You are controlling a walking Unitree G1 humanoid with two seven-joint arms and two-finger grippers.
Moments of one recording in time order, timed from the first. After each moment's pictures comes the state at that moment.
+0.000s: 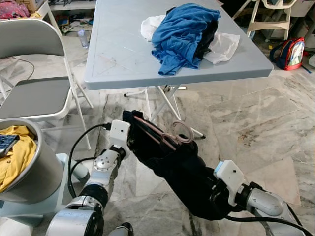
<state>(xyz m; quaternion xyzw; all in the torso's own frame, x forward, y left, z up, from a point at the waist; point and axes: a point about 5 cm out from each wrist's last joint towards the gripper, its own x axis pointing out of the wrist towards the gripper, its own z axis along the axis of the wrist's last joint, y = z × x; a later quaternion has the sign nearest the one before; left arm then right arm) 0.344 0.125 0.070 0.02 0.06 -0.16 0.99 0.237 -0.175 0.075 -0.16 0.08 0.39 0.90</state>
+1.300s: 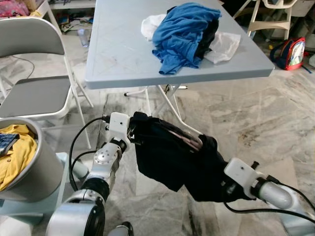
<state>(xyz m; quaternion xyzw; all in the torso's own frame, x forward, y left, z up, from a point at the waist) 0.359 0.132 0.094 0.01 0.02 -0.15 0.99 0.247 -0.239 0.071 -0.33 0.13 0.32 0.88</state>
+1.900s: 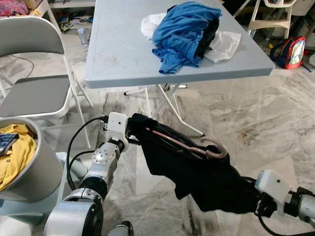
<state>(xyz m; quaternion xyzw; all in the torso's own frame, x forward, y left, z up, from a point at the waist) 0.357 0.131 0.087 0.01 0.04 -0.14 0.99 0.212 -0.263 0.106 -0.24 0.12 0.41 0.87</state>
